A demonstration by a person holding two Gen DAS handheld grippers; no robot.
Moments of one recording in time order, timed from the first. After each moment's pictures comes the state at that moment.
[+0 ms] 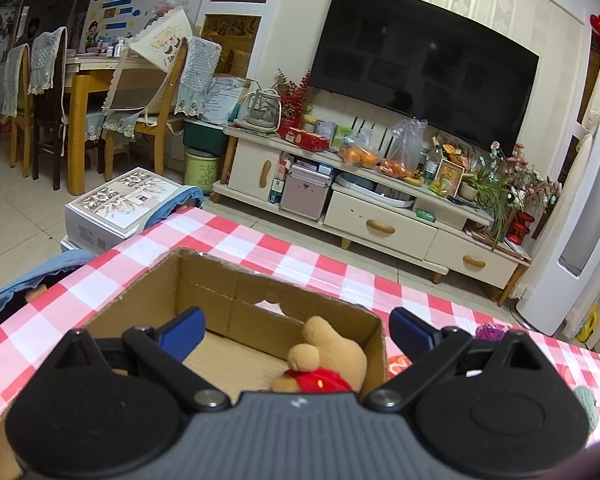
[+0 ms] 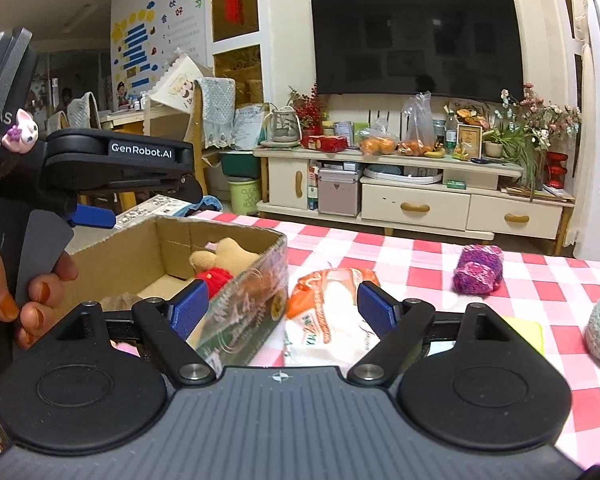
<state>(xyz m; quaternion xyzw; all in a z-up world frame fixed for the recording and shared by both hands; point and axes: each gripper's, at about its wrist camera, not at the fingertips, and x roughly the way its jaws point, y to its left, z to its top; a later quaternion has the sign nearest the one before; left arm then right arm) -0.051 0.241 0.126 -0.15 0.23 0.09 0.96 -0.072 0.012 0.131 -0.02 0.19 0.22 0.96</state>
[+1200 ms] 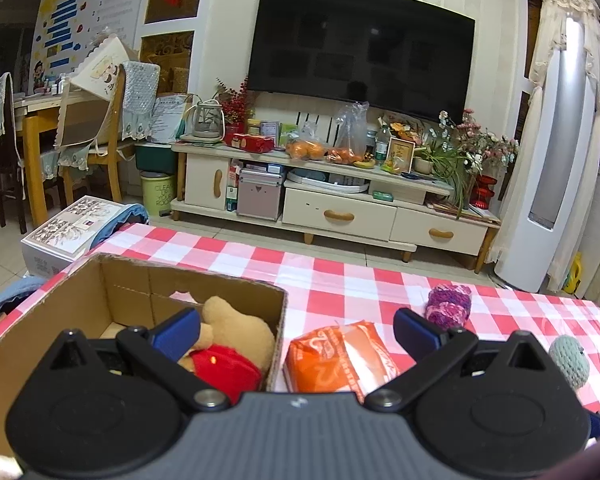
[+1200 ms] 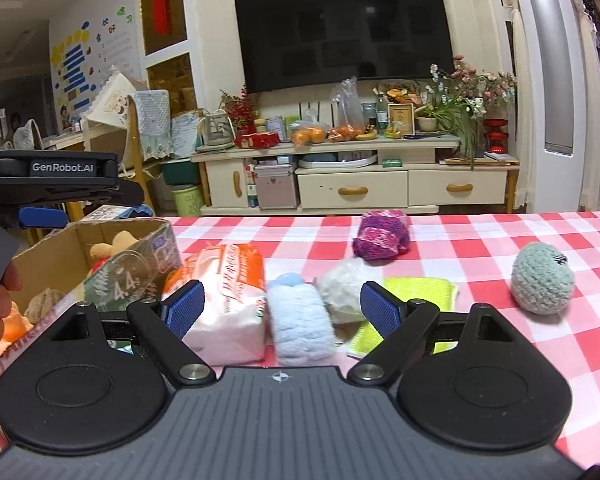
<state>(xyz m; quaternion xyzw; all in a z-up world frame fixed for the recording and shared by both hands) -0.053 0.161 0.123 -0.07 0.22 0.04 0.97 -0.072 -0.010 0.113 0.03 0.19 0.13 0.97</state>
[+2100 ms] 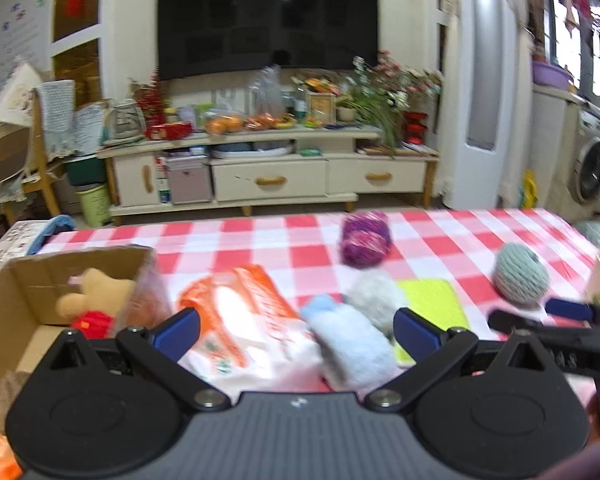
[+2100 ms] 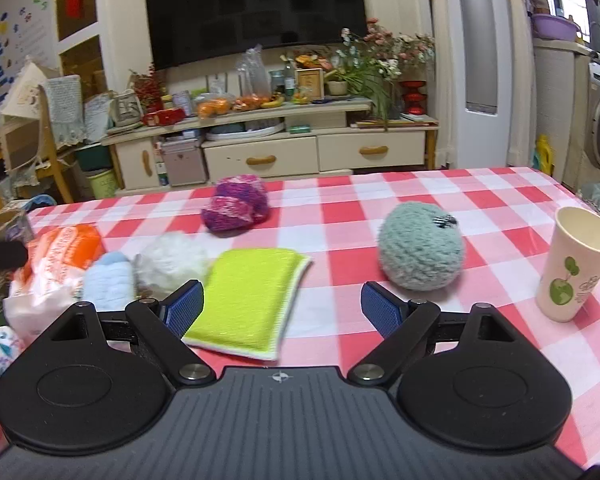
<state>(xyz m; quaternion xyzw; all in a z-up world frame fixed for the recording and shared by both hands) -0.060 0.076 0.098 0.02 0.26 -0.05 0.96 -0.049 -0.073 0.085 0.05 0.24 0.00 0.97</state>
